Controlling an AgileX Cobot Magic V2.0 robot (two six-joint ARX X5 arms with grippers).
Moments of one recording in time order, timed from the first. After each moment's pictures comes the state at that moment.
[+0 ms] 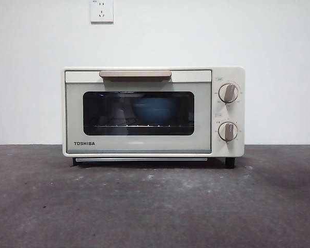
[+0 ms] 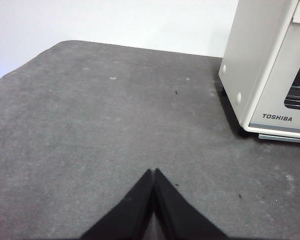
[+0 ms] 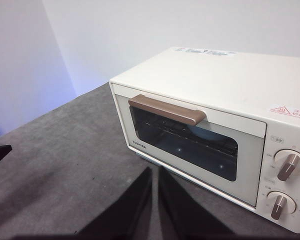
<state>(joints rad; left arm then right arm) 0.02 0.00 0.03 -0.18 -0.03 -0.10 0.60 0.68 0.66 -0.11 -0.15 0.16</state>
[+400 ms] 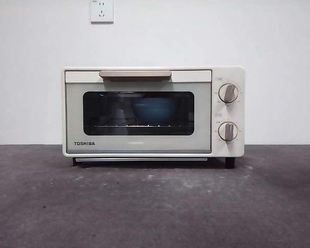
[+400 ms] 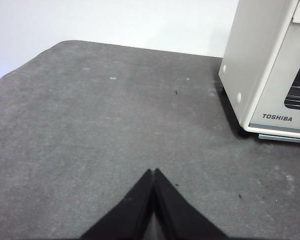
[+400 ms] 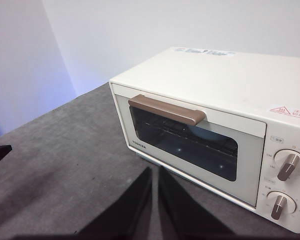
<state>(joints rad) 0.02 0.00 0.03 -0.18 -0.03 -0.10 0.60 0.68 0.66 -0.11 -0.15 0.16</state>
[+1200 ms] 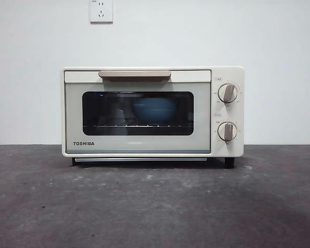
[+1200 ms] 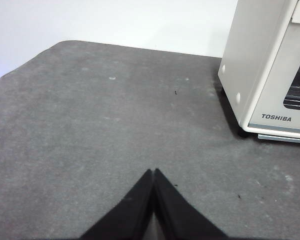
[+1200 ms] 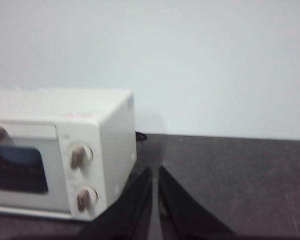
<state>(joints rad) 0.02 0.00 0.03 -0.18 -0.03 -0.10 0.03 0.17 0.24 0.01 -0.13 0.06</state>
